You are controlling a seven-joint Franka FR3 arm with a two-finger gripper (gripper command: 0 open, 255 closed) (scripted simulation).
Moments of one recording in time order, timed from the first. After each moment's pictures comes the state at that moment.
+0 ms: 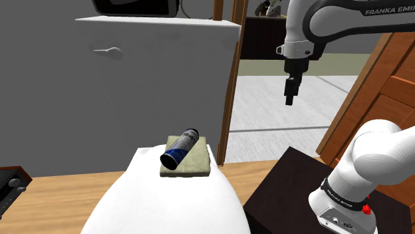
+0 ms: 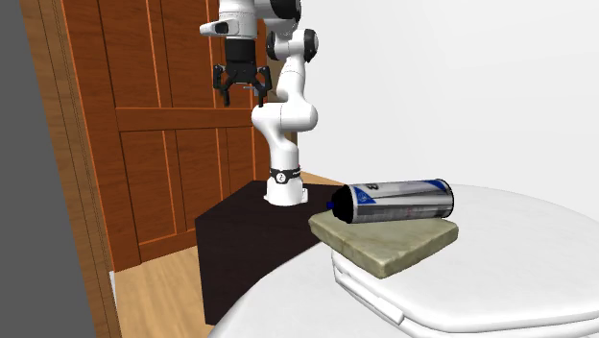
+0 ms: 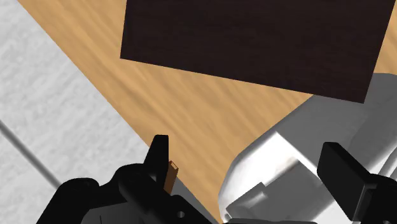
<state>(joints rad) 0.02 -0.74 -0.05 -2.46 -0.10 1.54 -0.15</state>
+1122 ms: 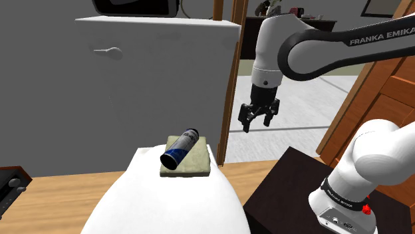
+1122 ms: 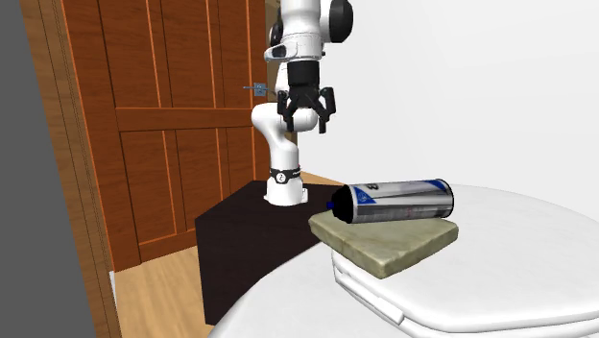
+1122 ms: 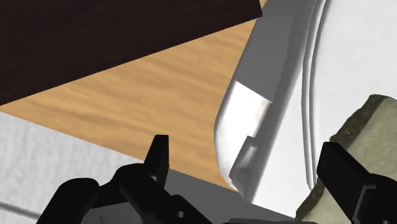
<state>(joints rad) 0.04 -0.64 0.31 -2.55 0.25 1.87 0.55</state>
